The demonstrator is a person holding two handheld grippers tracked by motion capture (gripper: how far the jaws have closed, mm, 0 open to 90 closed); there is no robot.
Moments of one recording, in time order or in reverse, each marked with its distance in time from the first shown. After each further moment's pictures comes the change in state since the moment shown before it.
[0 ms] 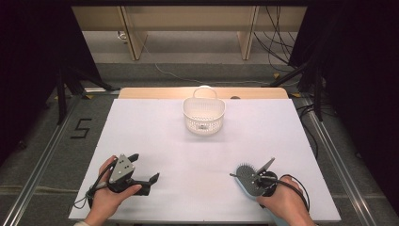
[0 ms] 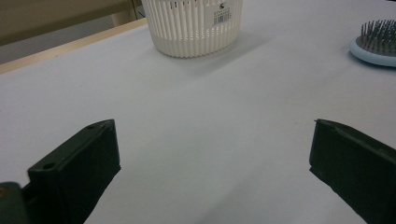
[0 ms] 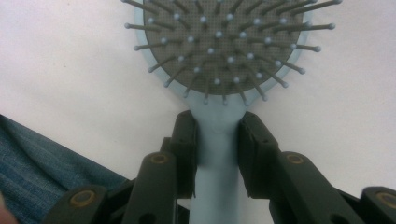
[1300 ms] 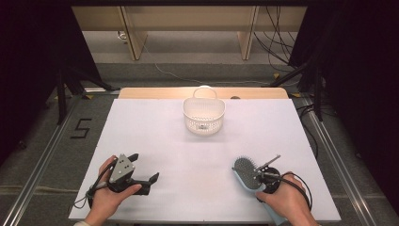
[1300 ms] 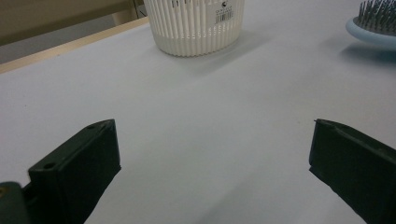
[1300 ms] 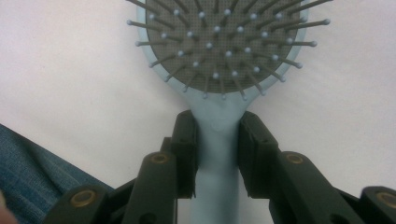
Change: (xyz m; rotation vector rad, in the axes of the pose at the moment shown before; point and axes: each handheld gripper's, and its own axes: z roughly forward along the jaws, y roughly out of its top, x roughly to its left) left arm 0.001 0.000 0.001 0.004 0.005 0.004; right arm -0.003 0.001 -0.011 -0.138 0.036 0.019
